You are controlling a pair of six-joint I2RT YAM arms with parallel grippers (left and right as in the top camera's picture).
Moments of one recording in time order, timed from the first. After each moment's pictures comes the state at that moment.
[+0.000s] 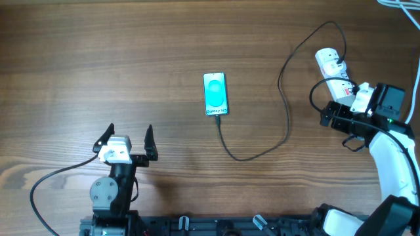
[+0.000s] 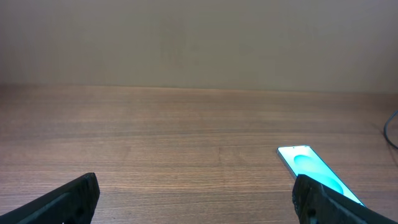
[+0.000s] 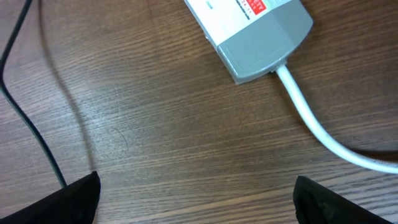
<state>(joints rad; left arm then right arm) -0.04 0.01 0.01 -0.07 0.03 -0.06 -0.36 1.36 0.77 -0.54 -0.18 -0.01</state>
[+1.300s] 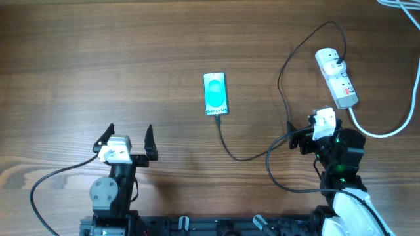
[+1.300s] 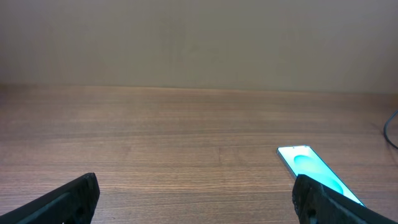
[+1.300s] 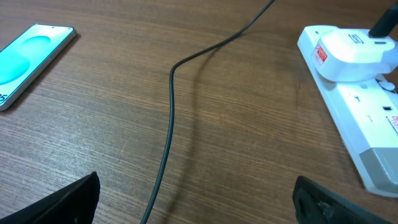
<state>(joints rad) -0.04 0.01 0.01 -0.07 0.03 -0.06 -0.14 1.05 0.12 0.40 -0.33 -0.22</state>
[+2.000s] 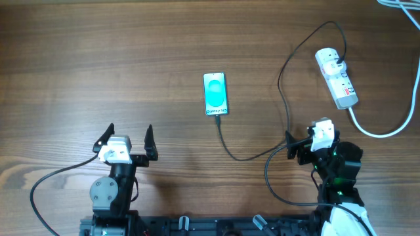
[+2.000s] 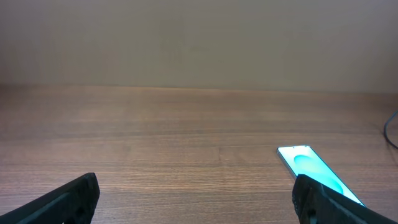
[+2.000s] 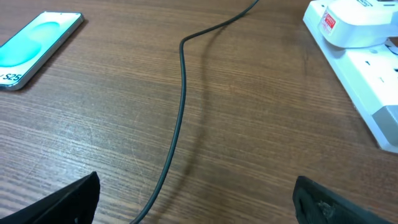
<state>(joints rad) -0.04 0.01 0.01 -0.07 0.03 -0.06 -0.14 0.90 0.01 0.36 -0.34 -0.18</state>
